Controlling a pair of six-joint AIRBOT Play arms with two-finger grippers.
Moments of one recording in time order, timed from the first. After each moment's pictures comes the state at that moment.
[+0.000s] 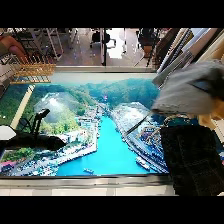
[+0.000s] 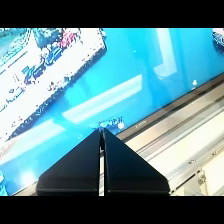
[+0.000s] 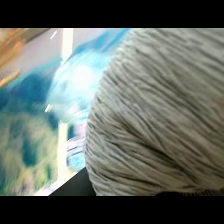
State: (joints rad) left arm 0.06 -0.95 0.83 0.92 -1.29 -1.09; right arm -0.48 -1.09 1.67 -0.86 1.45 1.65
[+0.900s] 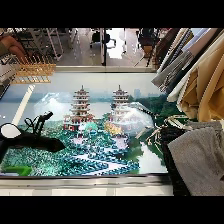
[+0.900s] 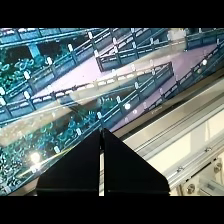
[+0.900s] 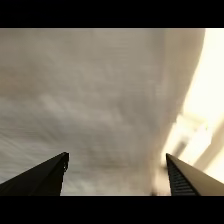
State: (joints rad) left arm 0.06 -1.02 0.83 0.97 -1.30 -1.07; right arm -1.19 -0.82 0.92 -1.55 1.60 1.47
